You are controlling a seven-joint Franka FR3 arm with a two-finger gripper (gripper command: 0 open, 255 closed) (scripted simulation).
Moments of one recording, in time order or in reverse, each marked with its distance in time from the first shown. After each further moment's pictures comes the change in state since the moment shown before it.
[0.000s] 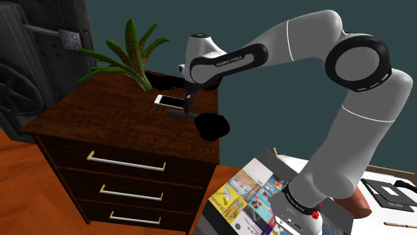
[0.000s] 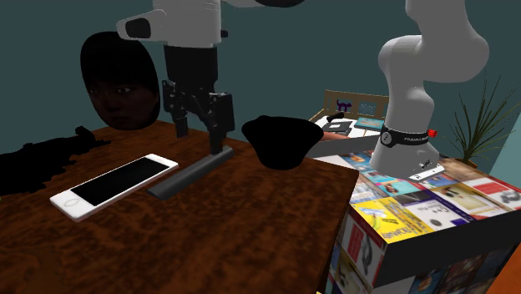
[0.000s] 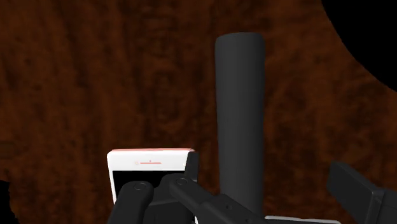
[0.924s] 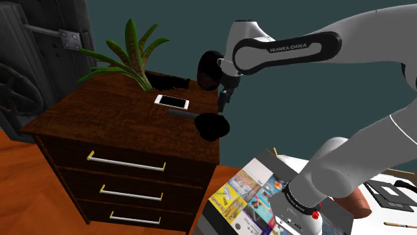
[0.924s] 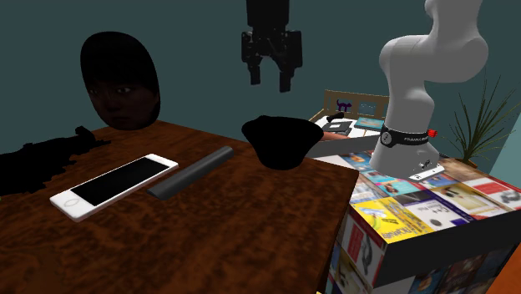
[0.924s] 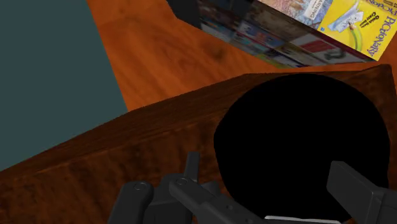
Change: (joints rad) arm -0.050 -0.497 -0.046 -0.354 0.102 -0.223 0.101
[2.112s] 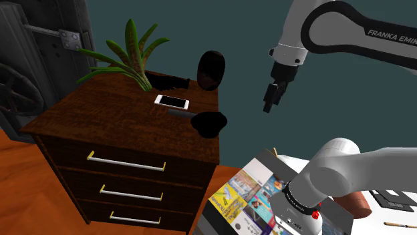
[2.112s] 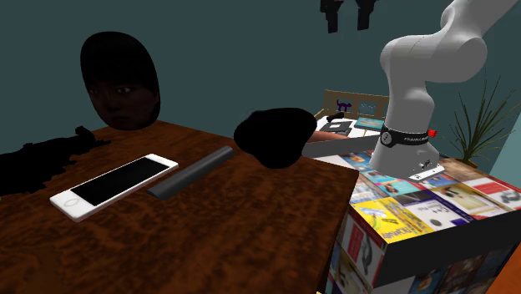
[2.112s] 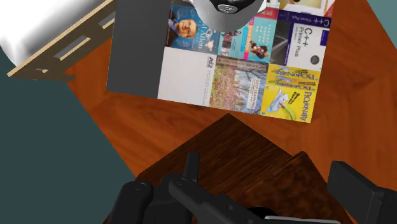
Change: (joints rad) arm -0.055 -0.539 -0.022 -0.126 0.066 -0.506 0.197
